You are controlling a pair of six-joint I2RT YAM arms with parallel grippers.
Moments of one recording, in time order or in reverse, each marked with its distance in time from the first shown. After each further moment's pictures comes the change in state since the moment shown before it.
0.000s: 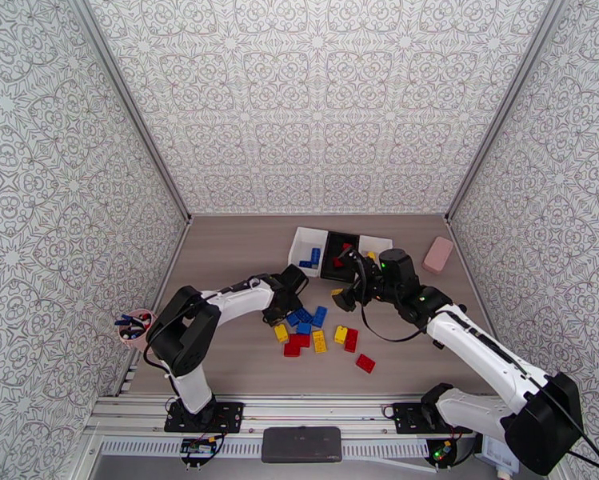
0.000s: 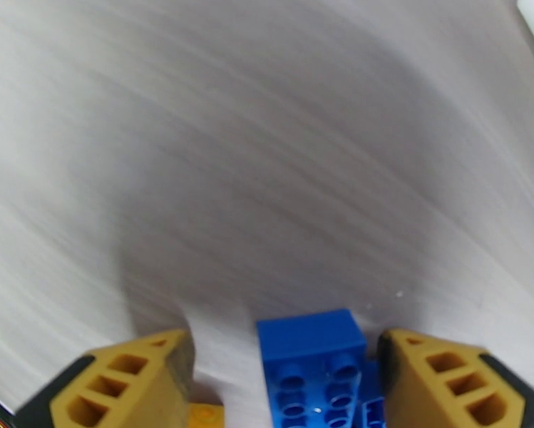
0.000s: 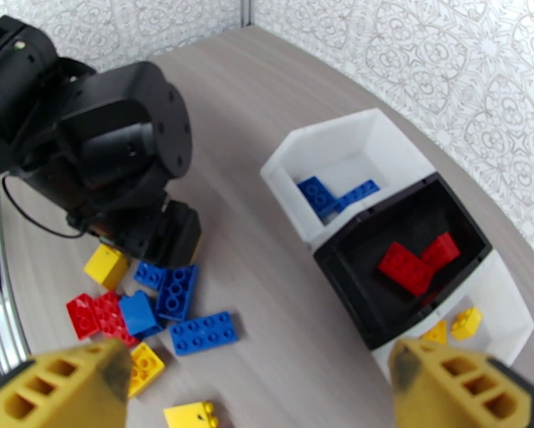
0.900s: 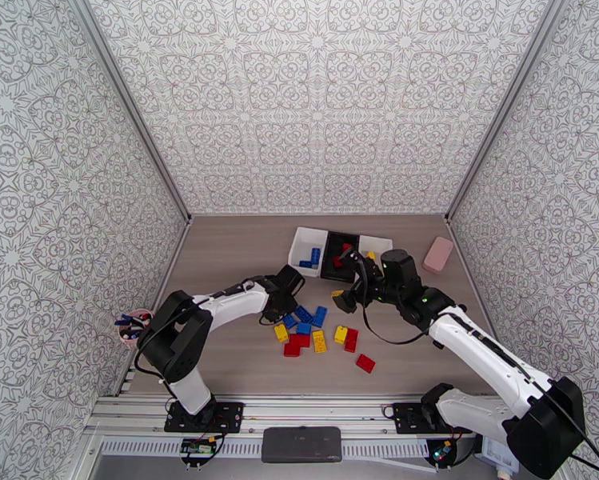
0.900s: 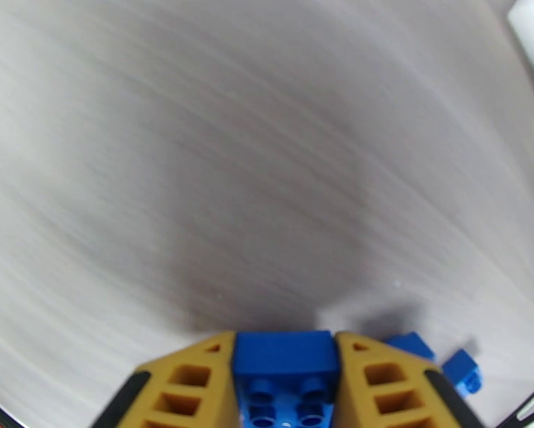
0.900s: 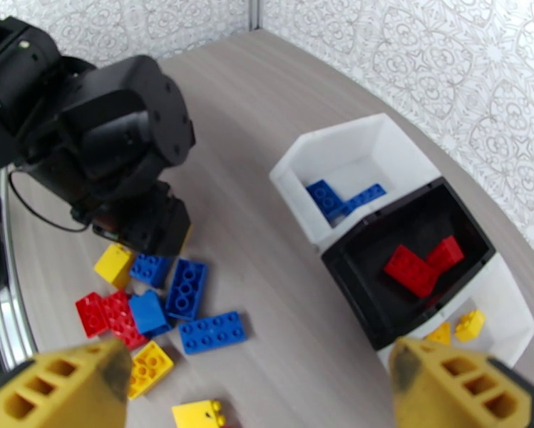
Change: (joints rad) left arm 0.011 -0.083 -0.048 0.039 -0.003 -0.001; right arm 0.000 -0.021 -0.001 -0.015 -0.025 0.000
